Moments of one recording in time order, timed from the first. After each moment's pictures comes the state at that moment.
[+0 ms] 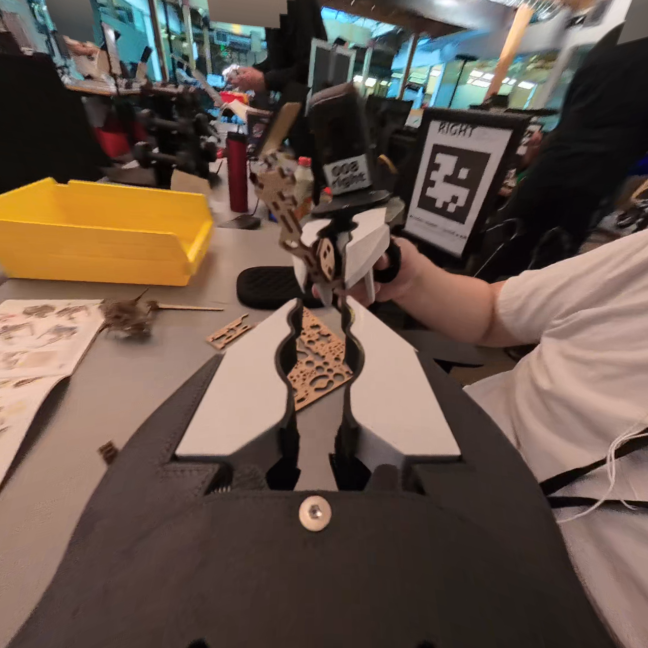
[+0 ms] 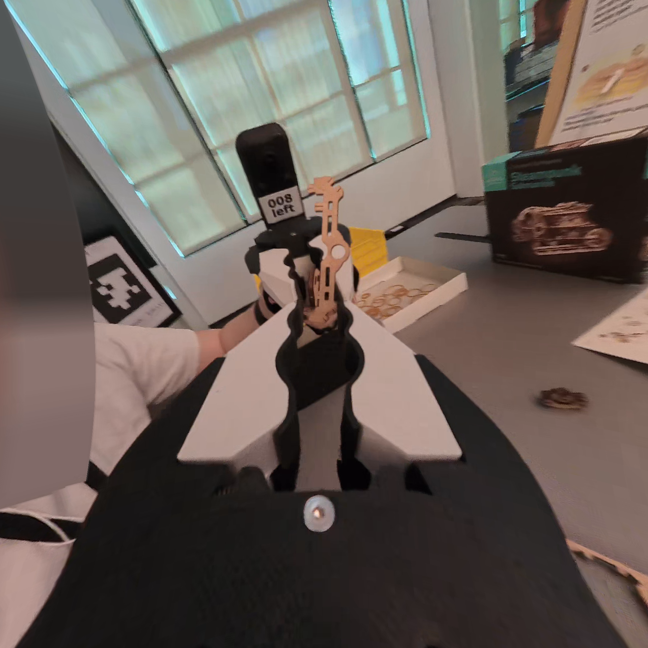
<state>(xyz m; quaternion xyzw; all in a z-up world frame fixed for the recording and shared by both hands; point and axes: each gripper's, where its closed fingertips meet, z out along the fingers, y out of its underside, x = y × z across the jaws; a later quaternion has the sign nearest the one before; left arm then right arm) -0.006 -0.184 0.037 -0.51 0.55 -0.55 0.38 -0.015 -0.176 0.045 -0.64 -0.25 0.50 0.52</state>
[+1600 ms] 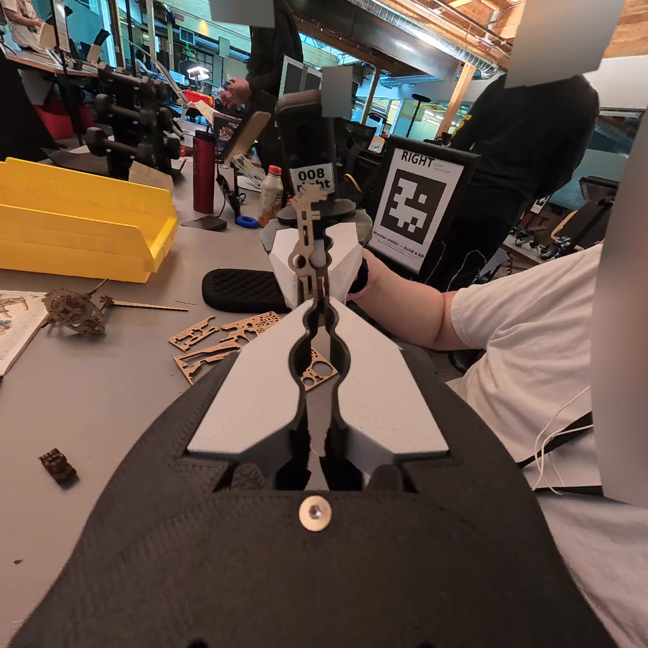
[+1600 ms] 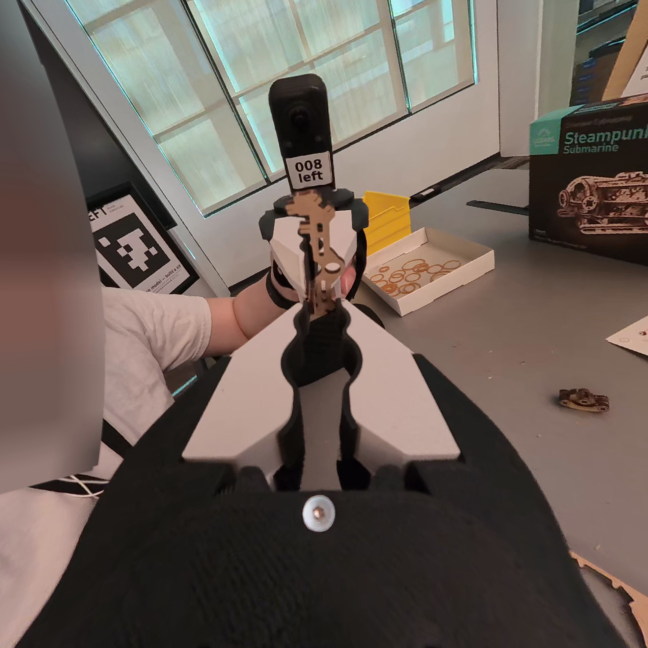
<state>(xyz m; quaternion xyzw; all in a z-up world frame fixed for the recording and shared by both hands) -0.013 -0.187 0.041 -0.50 0.53 -0.61 0.33 -0.025 -0.177 0.034 -0.65 -0.31 0.51 0.47</state>
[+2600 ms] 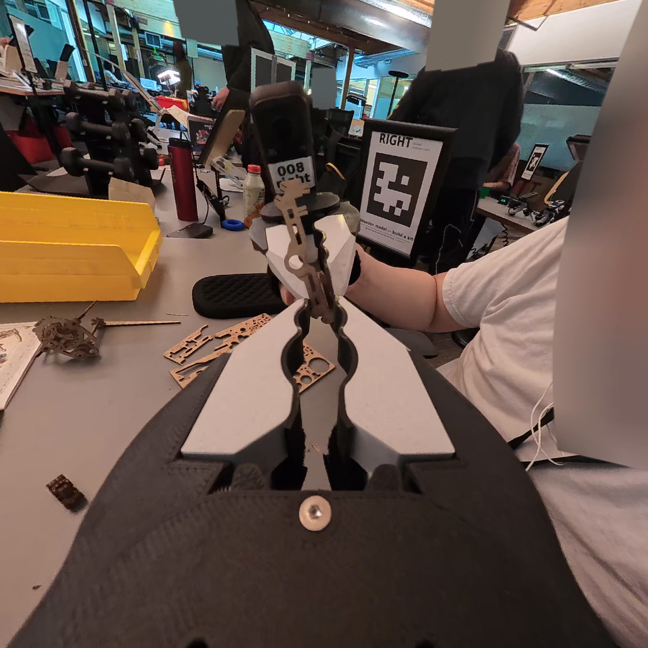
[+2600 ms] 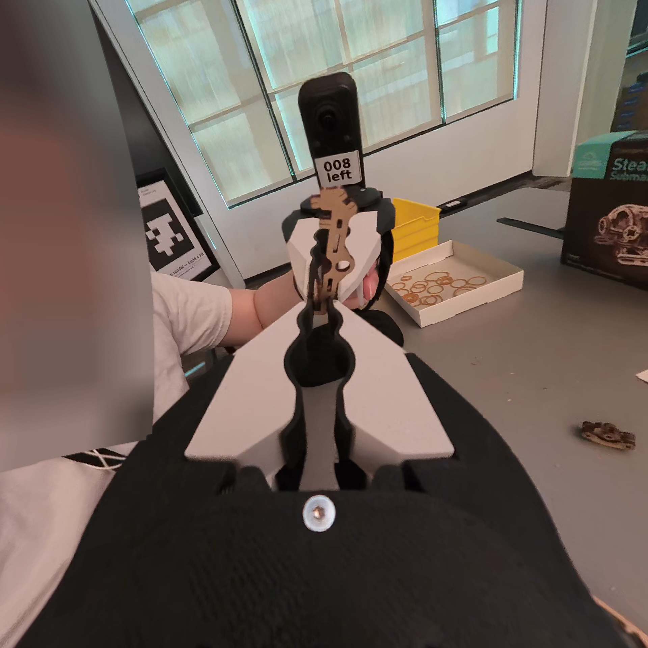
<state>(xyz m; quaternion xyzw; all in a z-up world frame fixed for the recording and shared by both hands) -0.017 -0.203 0.046 -0.46 0.57 -0.59 0.34 -0.031 -0.196 0.044 -0.61 -0.35 0.52 0.48</state>
